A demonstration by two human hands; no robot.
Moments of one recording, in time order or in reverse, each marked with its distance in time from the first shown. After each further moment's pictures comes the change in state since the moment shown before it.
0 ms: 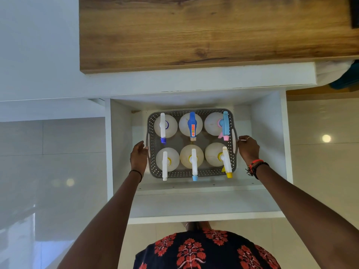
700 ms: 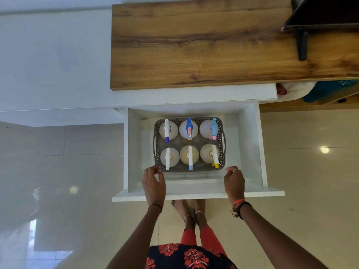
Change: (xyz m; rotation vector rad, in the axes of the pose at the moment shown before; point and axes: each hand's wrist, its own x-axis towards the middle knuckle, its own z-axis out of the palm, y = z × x) left_hand -0.188 0.008 -0.024 0.295 0.212 0.437; right_hand -0.179 0.023 -0.046 -0.059 0.044 -0.173
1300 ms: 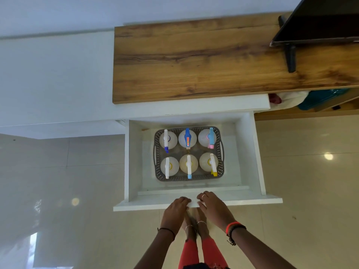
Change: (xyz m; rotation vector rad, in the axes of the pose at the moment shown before) left_hand -0.058 0.008 0.010 0.509 -0.735 0.384; right_hand -0.055 -0.002 0.011 -0.387 -0.499 -0.563
